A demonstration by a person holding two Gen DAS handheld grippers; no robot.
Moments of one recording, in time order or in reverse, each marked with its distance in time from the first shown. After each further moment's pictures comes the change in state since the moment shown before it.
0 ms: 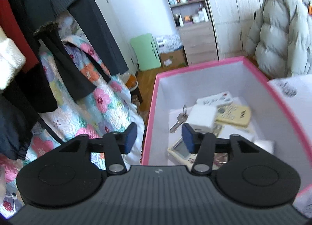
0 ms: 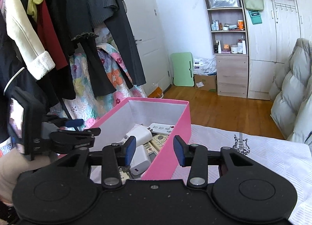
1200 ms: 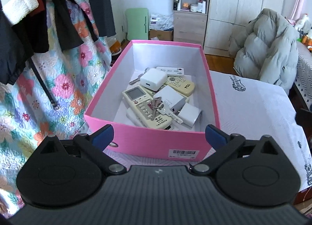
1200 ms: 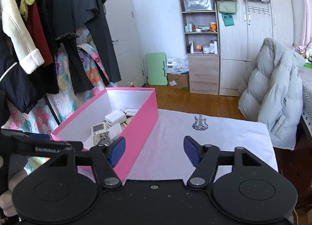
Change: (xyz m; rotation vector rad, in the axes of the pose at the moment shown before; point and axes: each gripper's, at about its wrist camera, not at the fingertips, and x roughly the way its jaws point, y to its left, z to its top) left arm -0.103 -0.040 -0.034 -0.262 0.168 -0.138; right arm -0.092 -0.010 -0.045 0.016 -0.004 -0.175
